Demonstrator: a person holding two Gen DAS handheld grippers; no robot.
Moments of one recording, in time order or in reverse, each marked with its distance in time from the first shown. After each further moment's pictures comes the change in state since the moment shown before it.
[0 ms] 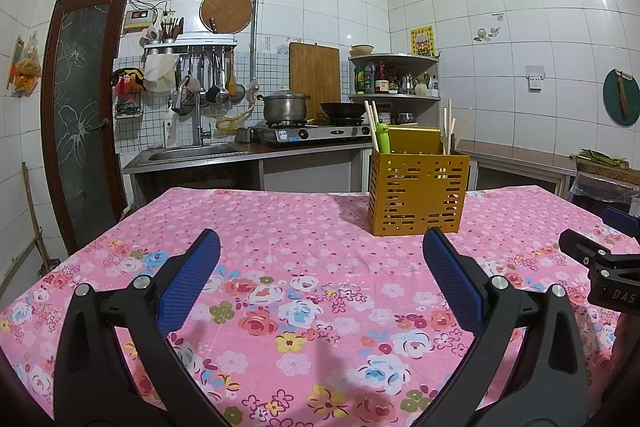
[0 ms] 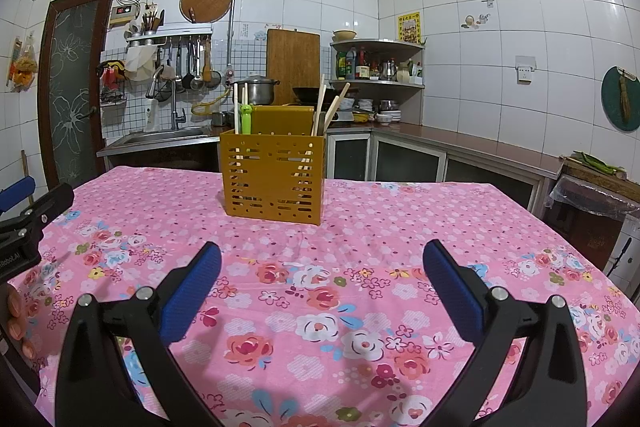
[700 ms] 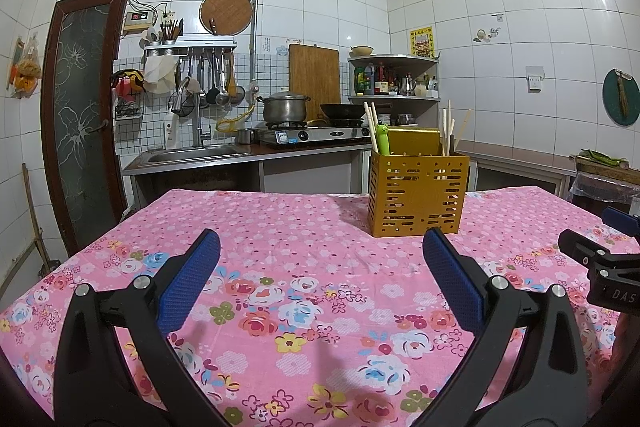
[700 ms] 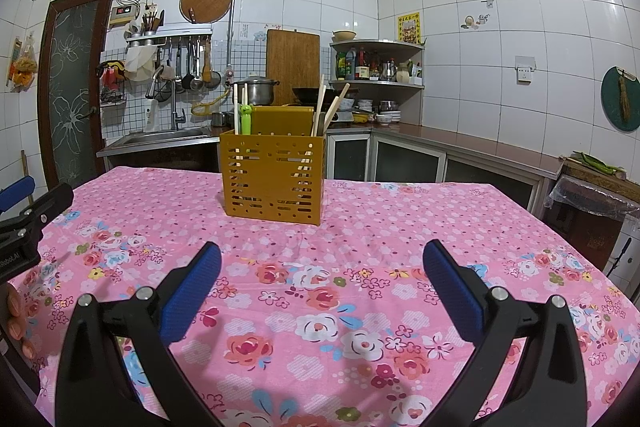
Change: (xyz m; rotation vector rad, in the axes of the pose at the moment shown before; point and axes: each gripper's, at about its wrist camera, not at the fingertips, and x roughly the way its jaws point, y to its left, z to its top) left arm 0.001 -0.001 -0.004 0.000 -0.003 0.001; right arm 0.000 0.000 0.000 -0.001 0.000 0.000
